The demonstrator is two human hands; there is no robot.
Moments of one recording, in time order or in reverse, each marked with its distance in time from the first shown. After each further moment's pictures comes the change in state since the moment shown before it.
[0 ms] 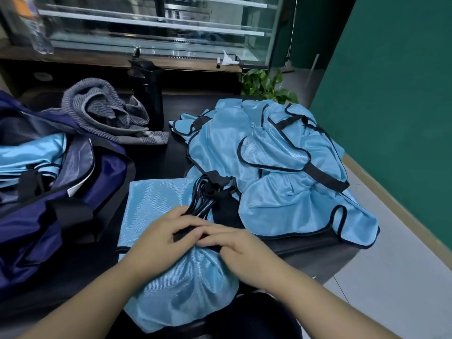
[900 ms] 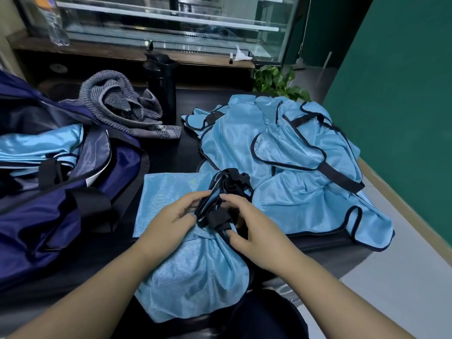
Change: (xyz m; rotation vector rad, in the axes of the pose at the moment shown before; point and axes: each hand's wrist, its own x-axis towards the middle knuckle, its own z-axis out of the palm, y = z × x) left_hand 0.002 -0.002 -0.008 -0.425 0.032 -0.156; right_hand 0.010 0.006 -0.012 -0.253 0.116 -0.013
